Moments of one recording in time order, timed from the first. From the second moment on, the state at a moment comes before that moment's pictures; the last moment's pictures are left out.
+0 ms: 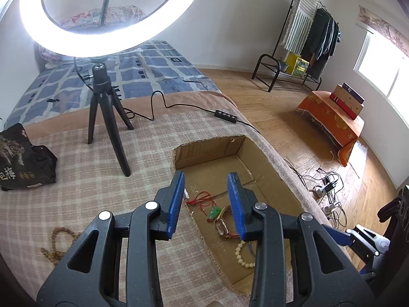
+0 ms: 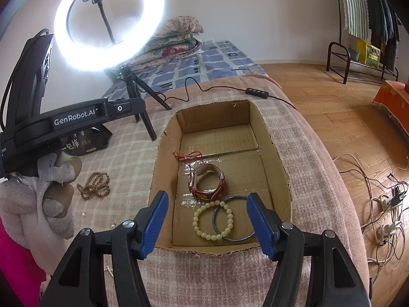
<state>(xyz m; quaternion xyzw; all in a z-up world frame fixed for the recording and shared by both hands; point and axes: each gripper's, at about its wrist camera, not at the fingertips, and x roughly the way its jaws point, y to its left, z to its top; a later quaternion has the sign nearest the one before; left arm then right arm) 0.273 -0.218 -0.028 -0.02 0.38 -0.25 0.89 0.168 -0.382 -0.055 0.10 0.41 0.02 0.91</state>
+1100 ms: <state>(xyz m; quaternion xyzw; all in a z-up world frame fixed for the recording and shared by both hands) 0.181 -0.013 0.056 0.00 0.32 -0.14 0.94 0.139 -0.296 0.016 0.02 0.31 0.02 0.95</state>
